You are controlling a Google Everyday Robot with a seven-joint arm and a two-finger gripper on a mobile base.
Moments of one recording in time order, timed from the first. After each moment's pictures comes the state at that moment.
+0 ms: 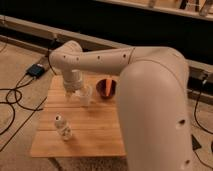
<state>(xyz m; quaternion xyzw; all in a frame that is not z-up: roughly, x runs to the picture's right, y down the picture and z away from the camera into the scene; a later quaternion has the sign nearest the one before) -0.133 0.059 0.737 -0.29 0.20 0.57 0.75</state>
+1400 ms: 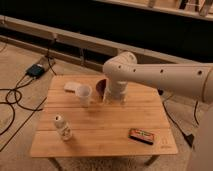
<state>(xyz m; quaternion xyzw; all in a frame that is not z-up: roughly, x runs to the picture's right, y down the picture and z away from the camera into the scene) 0.058 0.069 0.721 -0.24 0.23 0.71 0.62</state>
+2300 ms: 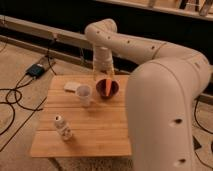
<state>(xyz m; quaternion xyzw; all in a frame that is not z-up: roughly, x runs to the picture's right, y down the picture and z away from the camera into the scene) -0.029 -0.055 0.771 -0.24 0.26 0.66 0.67</state>
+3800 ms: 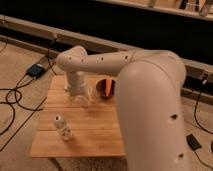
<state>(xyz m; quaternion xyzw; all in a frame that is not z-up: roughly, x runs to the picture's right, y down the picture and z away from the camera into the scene) -0.106 0.097 0.741 -0.32 0.26 0.61 0.68</state>
